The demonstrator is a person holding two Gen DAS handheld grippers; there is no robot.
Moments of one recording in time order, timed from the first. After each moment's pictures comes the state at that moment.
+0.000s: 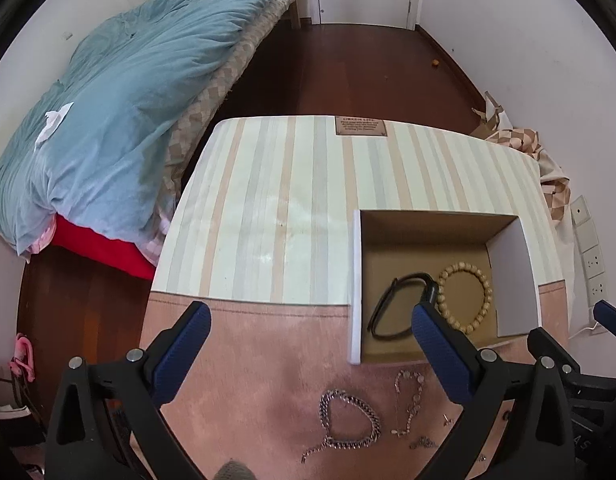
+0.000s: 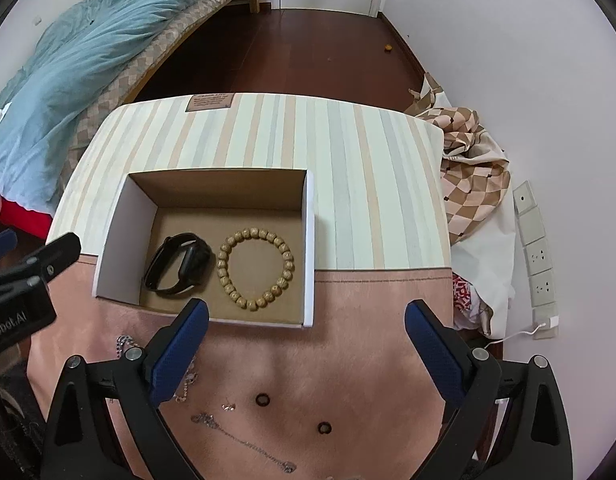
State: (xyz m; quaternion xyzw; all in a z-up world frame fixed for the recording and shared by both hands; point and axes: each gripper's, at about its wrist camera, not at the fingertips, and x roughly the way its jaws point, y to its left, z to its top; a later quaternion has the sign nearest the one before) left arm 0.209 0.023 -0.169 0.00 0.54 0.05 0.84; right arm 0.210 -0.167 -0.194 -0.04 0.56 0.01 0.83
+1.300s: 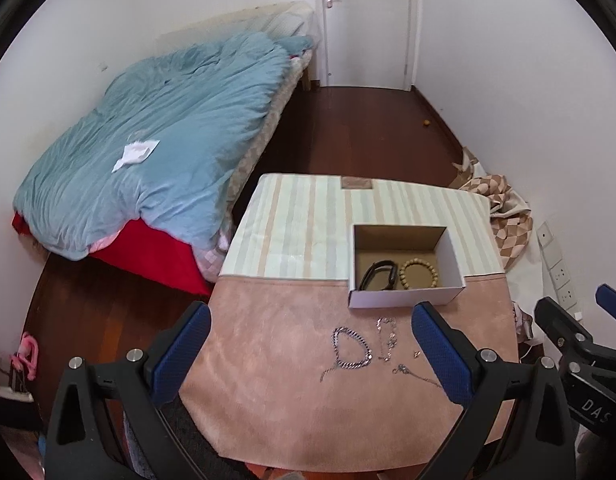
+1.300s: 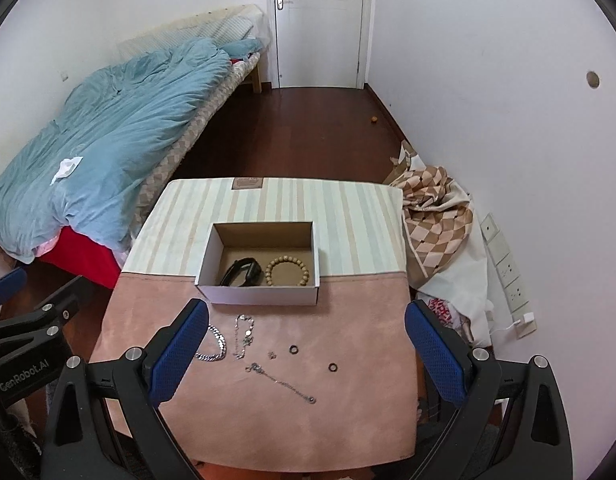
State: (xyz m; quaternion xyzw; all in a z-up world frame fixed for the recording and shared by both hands) left arm 0.059 0.027 -0.039 -0.01 0.45 0.07 0.89; right arm 0.060 -0.170 -0.043 0.00 0.44 0.02 0.90
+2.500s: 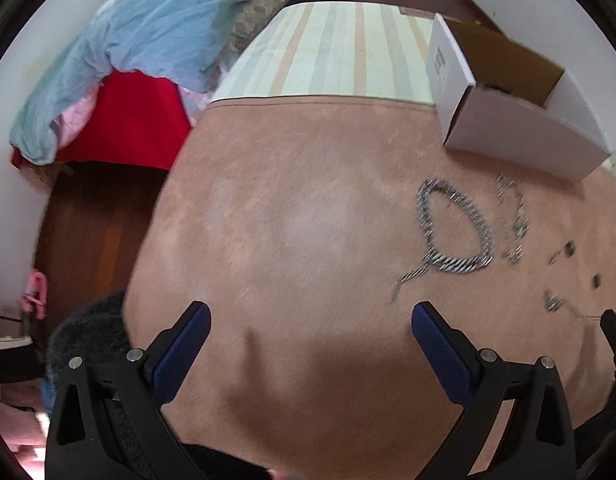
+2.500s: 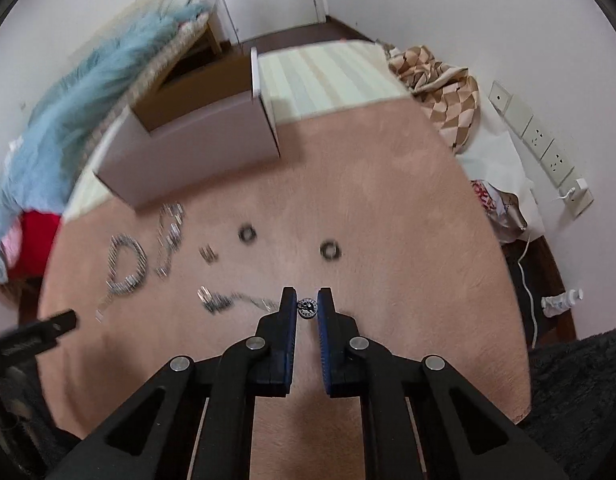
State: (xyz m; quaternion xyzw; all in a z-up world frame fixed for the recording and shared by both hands) left arm 0.072 0.061 -0.254 -0.03 0.60 0.11 0.79; right arm 0.039 -0.213 -0.264 0.12 0.50 -0.02 0.86
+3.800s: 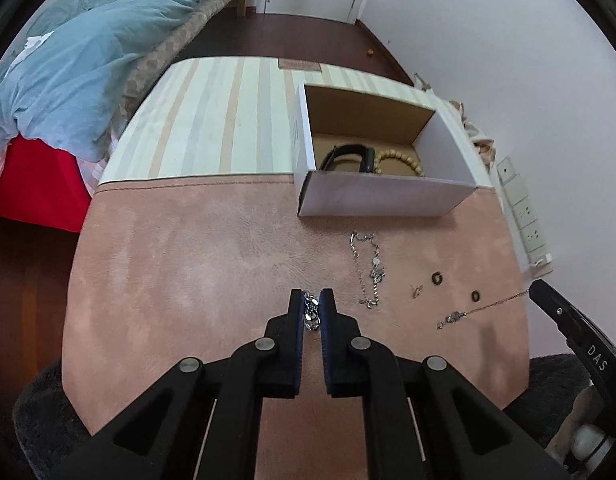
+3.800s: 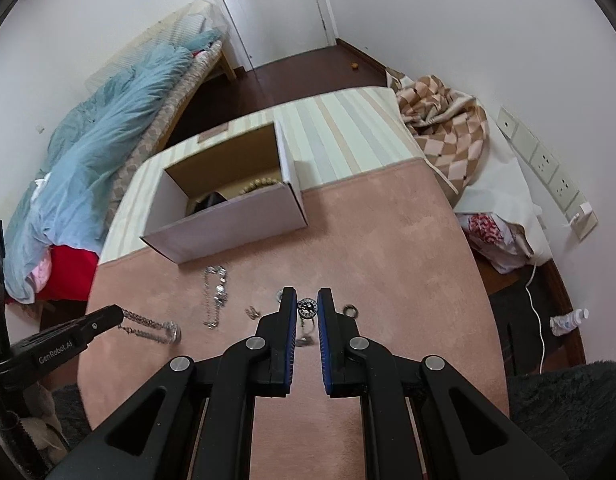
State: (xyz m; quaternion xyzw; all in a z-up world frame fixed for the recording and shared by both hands) left arm 0.090 0.038 -0.202 -0.07 0.54 -0.08 0.83; right arm 0.050 -0.215 -0.207 0.14 0.47 0.01 0.87
